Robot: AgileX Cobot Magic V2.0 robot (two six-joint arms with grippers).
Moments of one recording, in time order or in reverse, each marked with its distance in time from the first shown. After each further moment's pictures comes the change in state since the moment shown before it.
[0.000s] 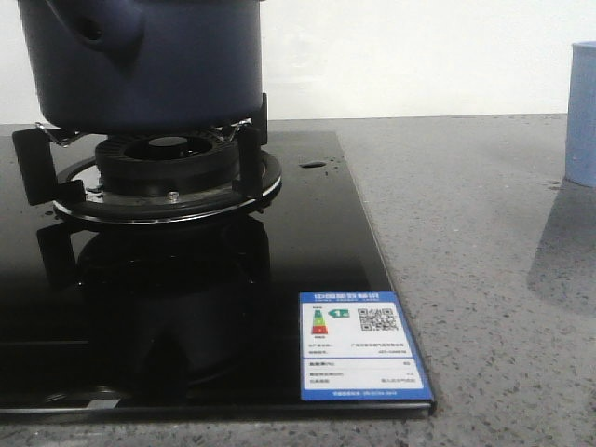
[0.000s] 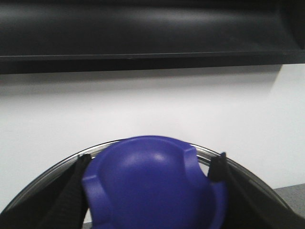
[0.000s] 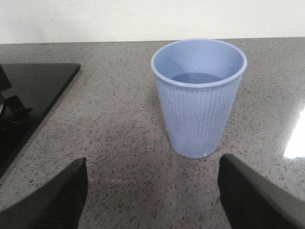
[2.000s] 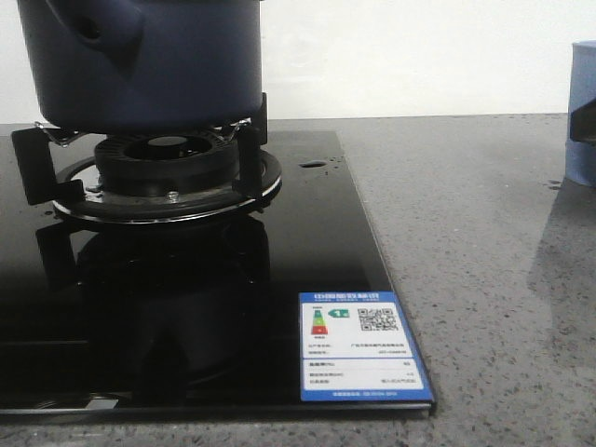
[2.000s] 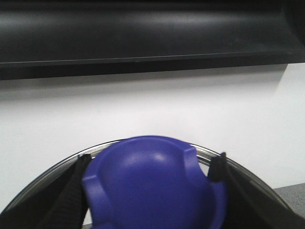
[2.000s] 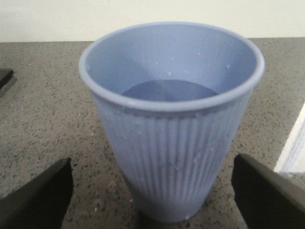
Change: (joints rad) left arm 0.018 -0.024 0.000 0.023 0.023 0.000; right arm -0.043 0.606 0.029 -0.014 -0.693 0.000
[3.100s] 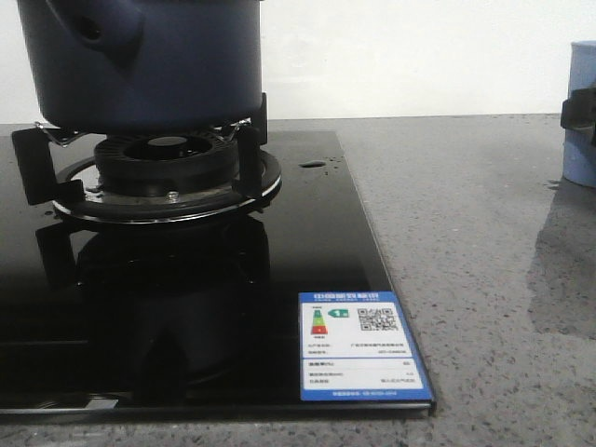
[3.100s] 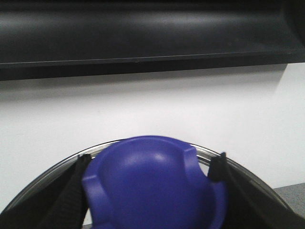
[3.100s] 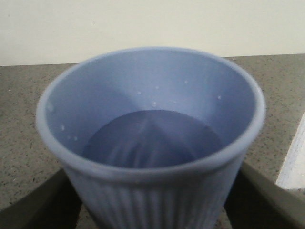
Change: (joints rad) left arm 0.000 0.000 0.000 0.002 0.000 0.000; right arm 0.000 0.154 -0.058 0.031 -0.159 -0.002
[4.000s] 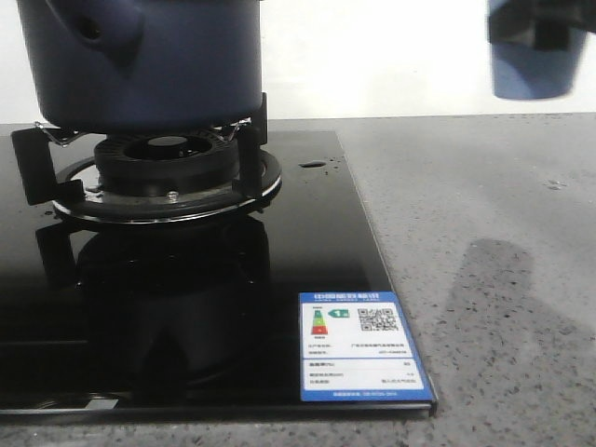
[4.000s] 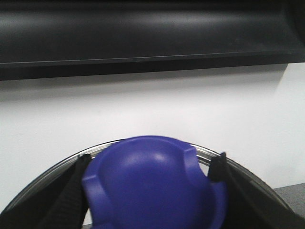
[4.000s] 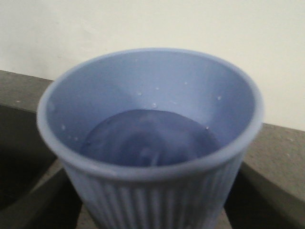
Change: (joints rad) left arm 0.000 0.000 0.000 0.000 0.000 0.000; right arm 0.125 -0.135 -0.246 -0.183 0.353 0.000
